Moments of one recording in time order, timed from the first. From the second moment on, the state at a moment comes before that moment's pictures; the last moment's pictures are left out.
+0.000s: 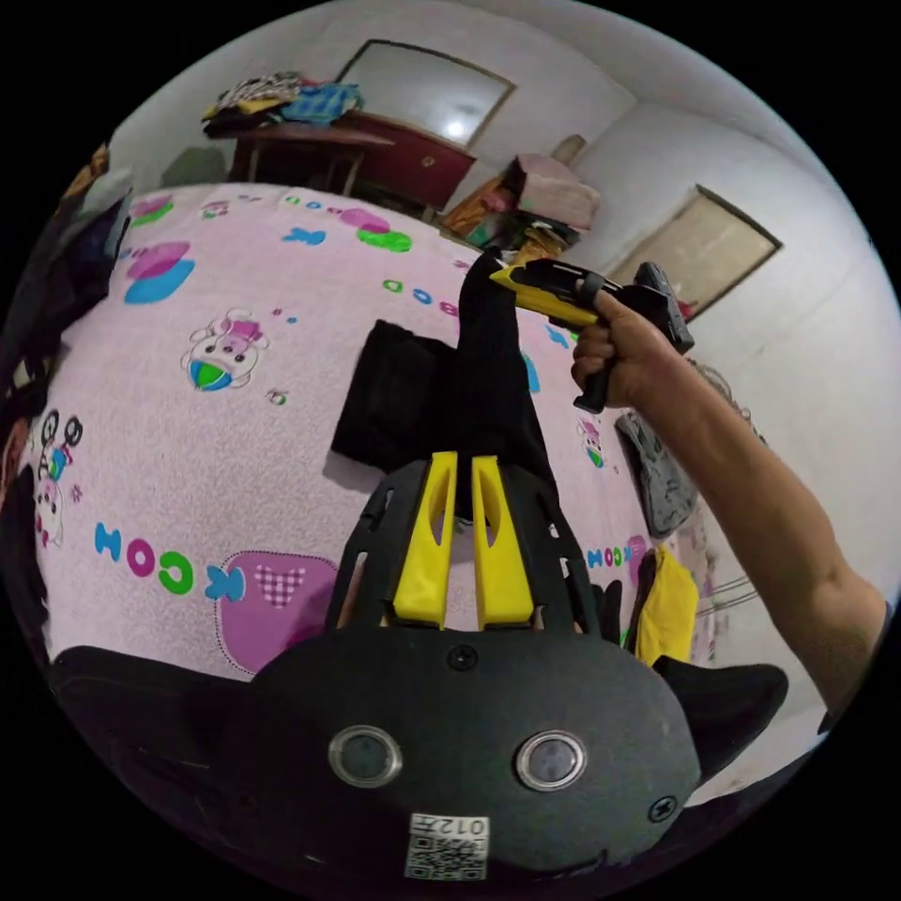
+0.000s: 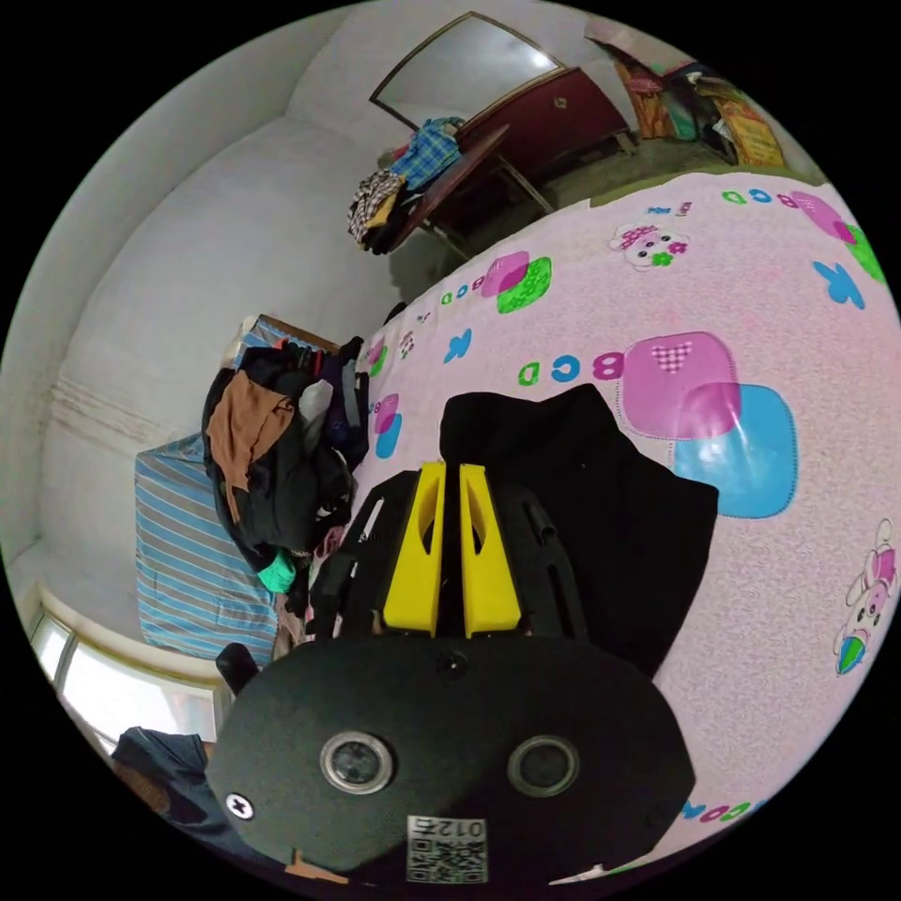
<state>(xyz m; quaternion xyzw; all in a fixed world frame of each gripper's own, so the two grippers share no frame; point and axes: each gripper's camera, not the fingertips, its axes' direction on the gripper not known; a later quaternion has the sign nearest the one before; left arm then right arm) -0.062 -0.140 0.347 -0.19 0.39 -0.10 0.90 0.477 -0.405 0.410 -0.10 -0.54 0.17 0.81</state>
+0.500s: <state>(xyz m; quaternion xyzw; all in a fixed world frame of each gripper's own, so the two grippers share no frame) -0.139 -0.188 0.397 -0.24 0.37 -0.16 0.88 0.350 -0.426 0.465 -0.19 -0.48 0.11 0.85</state>
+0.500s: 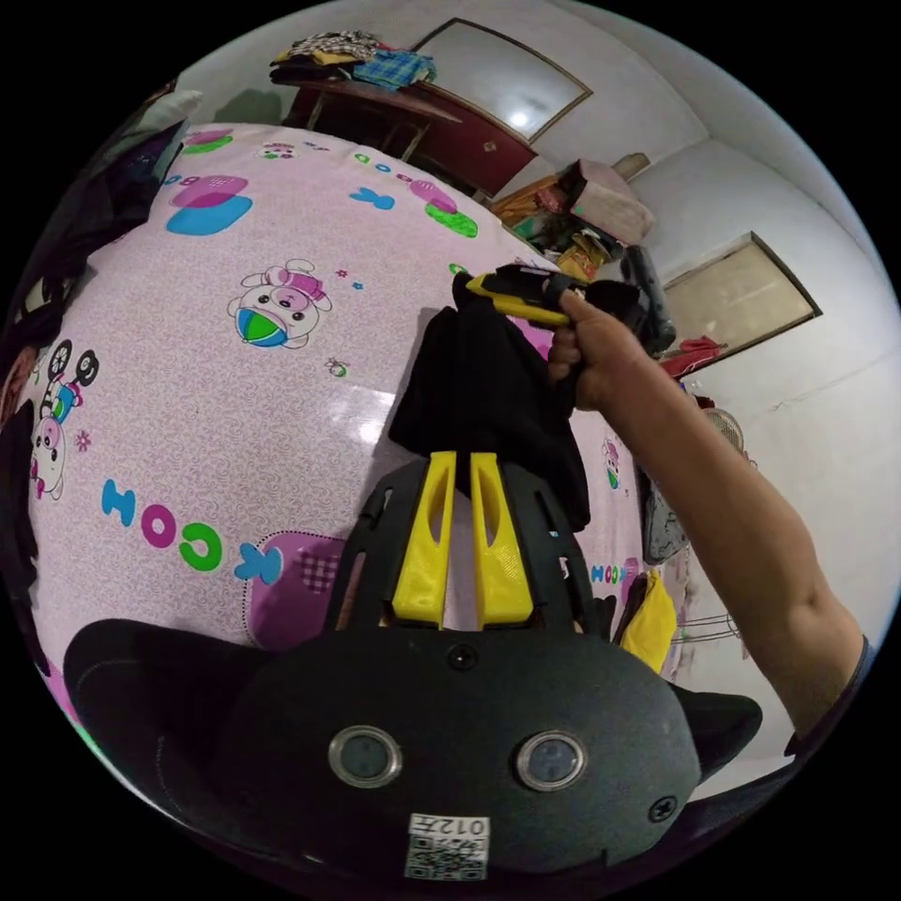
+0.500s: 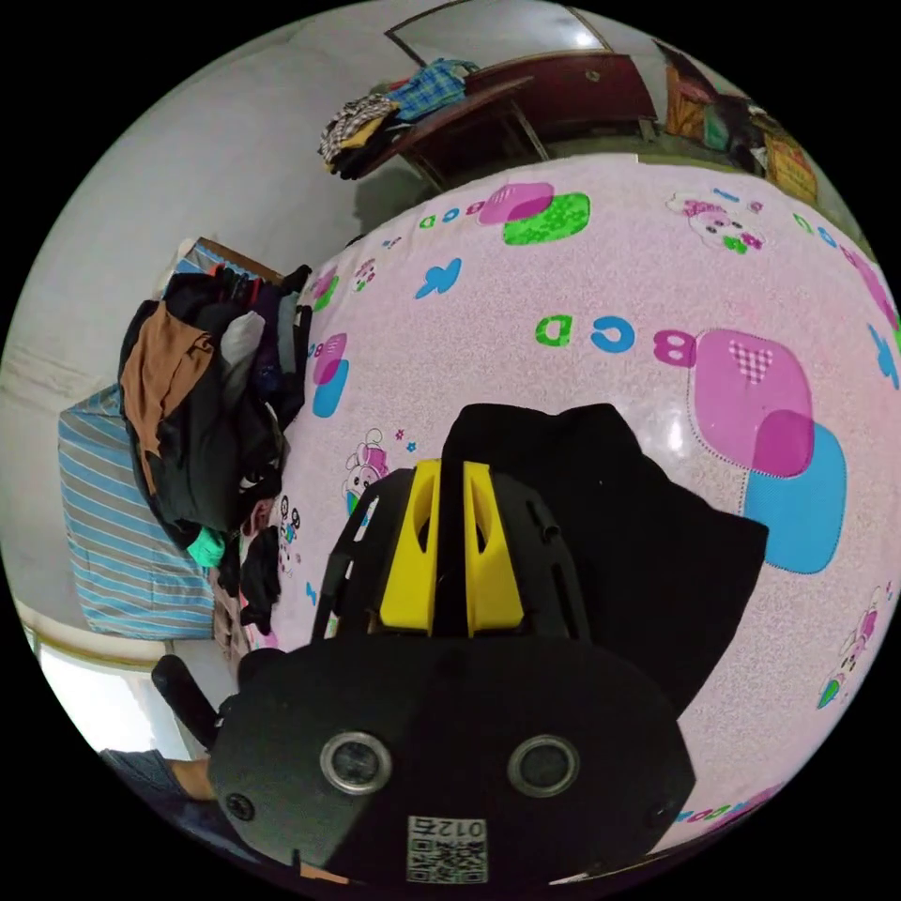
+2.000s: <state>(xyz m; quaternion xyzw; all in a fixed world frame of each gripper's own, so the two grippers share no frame) -0.099 -0.341 0.391 -0.19 0.40 0.19 0.88 0.509 -0.154 0.506 -0.22 -0.62 0.27 0.70</state>
